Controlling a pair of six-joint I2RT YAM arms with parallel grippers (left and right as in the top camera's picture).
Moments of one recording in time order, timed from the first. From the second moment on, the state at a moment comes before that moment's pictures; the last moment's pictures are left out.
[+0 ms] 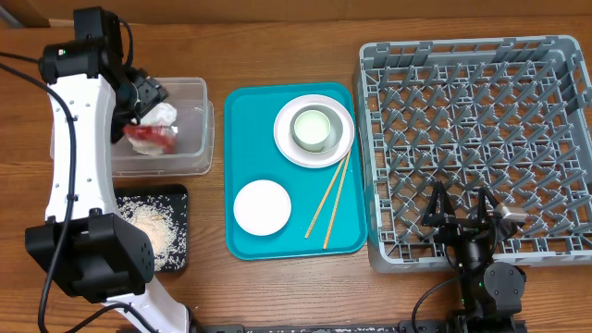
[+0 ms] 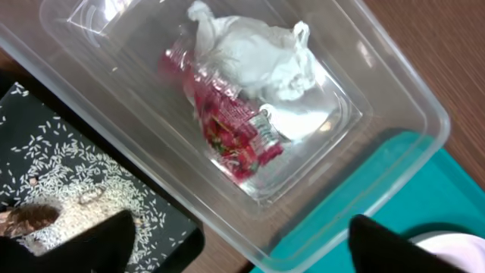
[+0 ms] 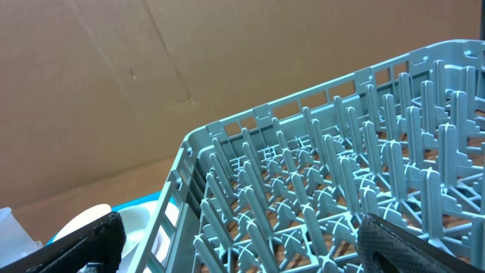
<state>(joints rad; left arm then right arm) 0.16 1.89 1.88 -1.30 -0.09 -0.66 0.05 0.01 0.02 -0.03 0.04 0.36</state>
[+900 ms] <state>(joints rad) 0.17 1.79 1.93 -1.29 -0.02 -0.65 0.05 0.01 0.02 -0.03 0.04 0.36</state>
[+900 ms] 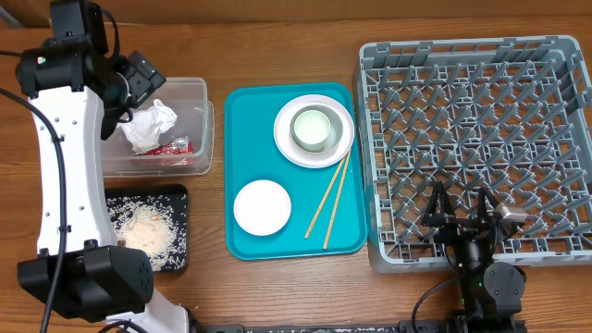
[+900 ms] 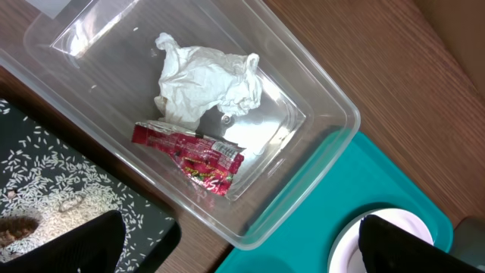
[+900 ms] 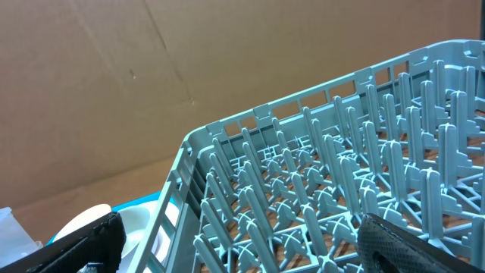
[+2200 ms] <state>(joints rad) 0.45 1.69 1.93 -1.52 -0.01 -0.74 0.05 0.01 0.02 -0.03 0.04 0.36</state>
